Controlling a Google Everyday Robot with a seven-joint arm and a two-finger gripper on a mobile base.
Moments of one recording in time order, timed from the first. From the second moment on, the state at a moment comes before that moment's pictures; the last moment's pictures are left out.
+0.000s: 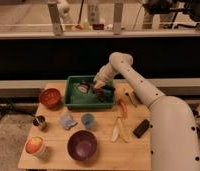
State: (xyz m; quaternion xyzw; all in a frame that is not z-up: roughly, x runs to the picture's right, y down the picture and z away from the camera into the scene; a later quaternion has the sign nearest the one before) arm -0.009 -0.059 0.916 -0.19 -0.25 0.02 0.95
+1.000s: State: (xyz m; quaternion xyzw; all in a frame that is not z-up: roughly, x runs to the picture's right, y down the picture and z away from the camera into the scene) arm -0.026 -0.059 0.940 -0.10 -0.17 -0.01 0.98
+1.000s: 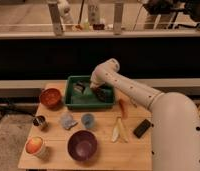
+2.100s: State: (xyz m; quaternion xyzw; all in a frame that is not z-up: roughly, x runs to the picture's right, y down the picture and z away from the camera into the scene) arm -0.044 -0.043 0.943 -0.09 -0.10 -0.13 0.98
